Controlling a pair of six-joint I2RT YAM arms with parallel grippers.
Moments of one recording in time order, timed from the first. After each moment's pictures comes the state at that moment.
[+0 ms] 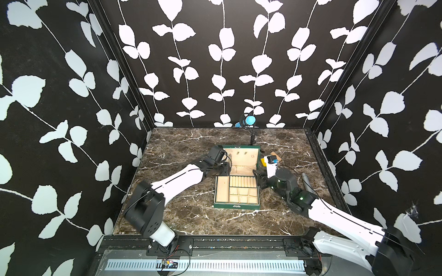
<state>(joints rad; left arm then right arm) -0.67 1.49 1.09 -0.45 0.09 -0.51 0.74 0.99 0.61 0.00 0.18 0.27</state>
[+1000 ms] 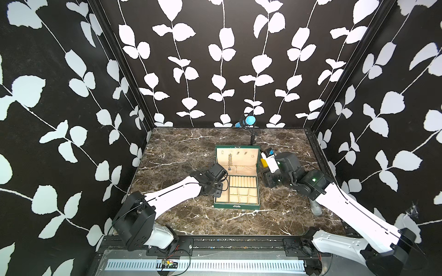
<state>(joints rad) -0.80 1.43 0.91 -0.70 -0.15 -0.50 0.71 1.10 1.09 -0.74 0.02 0.09</state>
